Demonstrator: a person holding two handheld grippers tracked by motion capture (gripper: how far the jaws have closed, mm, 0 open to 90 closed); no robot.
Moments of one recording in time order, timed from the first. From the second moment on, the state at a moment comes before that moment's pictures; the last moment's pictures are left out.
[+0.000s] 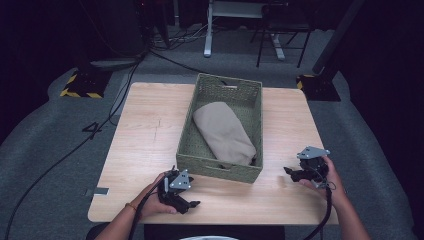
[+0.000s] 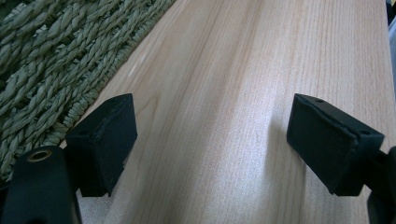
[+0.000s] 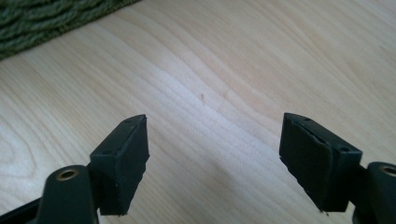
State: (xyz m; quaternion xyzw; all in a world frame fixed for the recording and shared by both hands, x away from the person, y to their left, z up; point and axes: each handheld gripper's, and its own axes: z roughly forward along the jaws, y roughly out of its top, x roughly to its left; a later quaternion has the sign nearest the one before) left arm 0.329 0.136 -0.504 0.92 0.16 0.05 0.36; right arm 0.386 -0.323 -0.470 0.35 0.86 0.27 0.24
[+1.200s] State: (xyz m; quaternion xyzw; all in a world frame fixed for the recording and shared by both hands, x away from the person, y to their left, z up) left arm 0.330 0.136 -0.504 0.92 0.16 0.05 0.37; right arm 0.351 -0.376 -0.504 0.44 0.80 0.35 0.20
